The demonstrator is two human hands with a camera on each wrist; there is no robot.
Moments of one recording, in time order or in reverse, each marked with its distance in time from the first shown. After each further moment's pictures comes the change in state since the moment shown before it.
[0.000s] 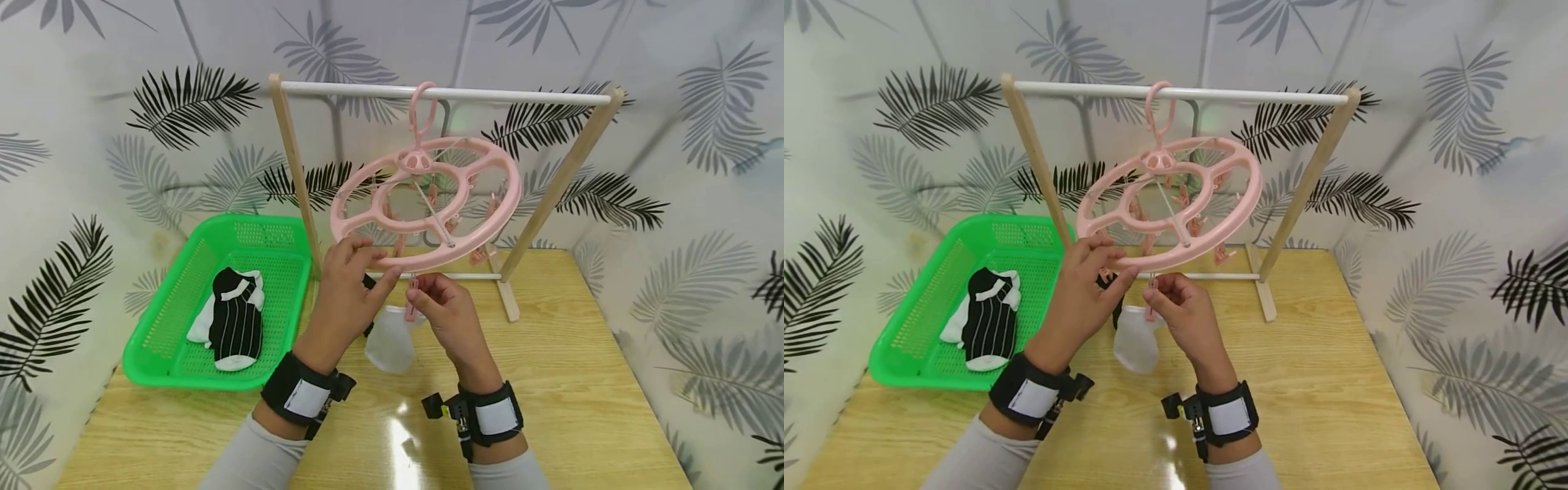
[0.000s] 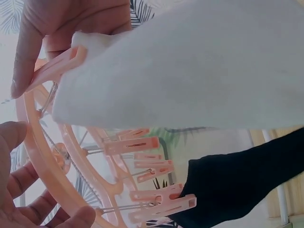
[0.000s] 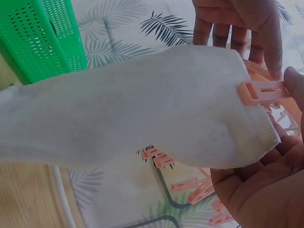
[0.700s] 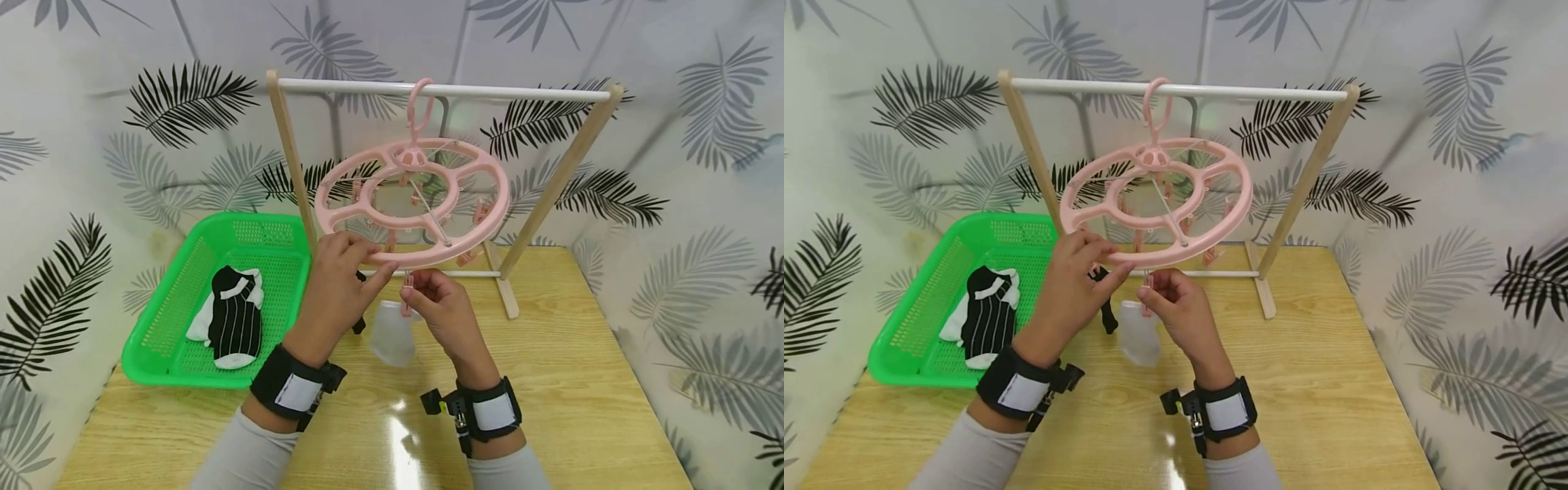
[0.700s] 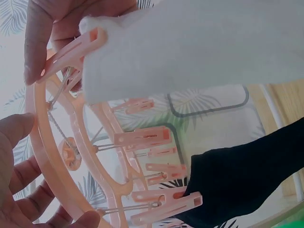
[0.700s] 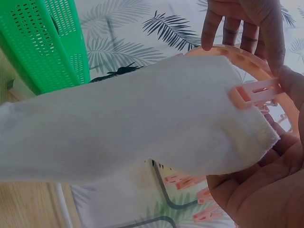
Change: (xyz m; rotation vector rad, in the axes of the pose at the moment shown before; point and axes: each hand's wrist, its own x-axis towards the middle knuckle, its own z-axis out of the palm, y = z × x) left_hand 0.009 0.000 -0.013 0.139 0.012 0.061; right_hand 0.002 0.002 -0.001 -0.005 -0.053 -0.012
